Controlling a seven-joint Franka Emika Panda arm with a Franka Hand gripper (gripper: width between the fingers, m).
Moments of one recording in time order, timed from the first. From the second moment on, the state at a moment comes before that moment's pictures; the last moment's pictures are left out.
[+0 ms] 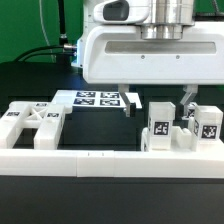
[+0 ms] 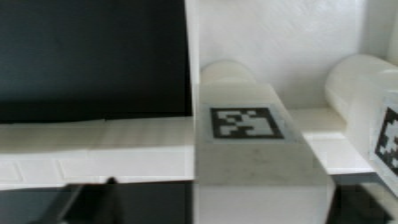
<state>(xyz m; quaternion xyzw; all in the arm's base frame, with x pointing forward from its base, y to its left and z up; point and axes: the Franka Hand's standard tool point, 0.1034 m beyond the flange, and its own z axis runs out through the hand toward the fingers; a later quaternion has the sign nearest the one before) 0.649 0.044 0.078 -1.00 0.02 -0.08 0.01</state>
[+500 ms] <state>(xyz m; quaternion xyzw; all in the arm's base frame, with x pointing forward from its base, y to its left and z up) 0.649 0.045 0.078 -0.99 0.11 -0.08 0.02</state>
